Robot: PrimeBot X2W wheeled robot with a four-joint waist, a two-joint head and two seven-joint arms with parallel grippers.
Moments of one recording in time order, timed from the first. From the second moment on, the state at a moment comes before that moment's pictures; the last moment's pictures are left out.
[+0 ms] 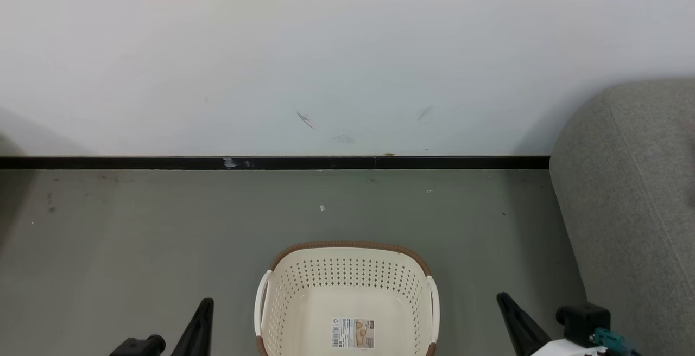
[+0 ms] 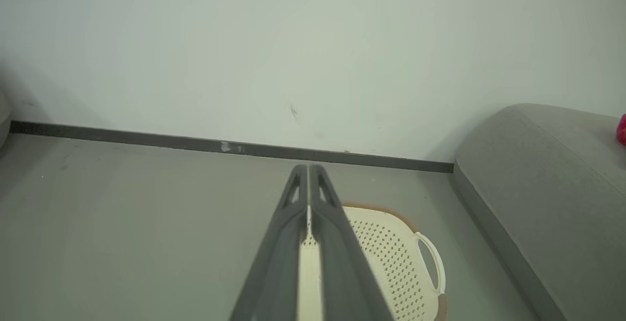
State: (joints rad) left arm 0.05 0.16 -0.28 0.17 -0.53 0.06 -0.24; right arm -0.01 -0.06 0.18 0.38 0.26 0.12 -0.25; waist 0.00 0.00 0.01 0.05
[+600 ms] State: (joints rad) left arm 0.06 0.14 -0.24 0.18 -0.71 0.04 -0.19; right arm 0.01 -0.06 0.16 0.35 0.49 0.12 -0.22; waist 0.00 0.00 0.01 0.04
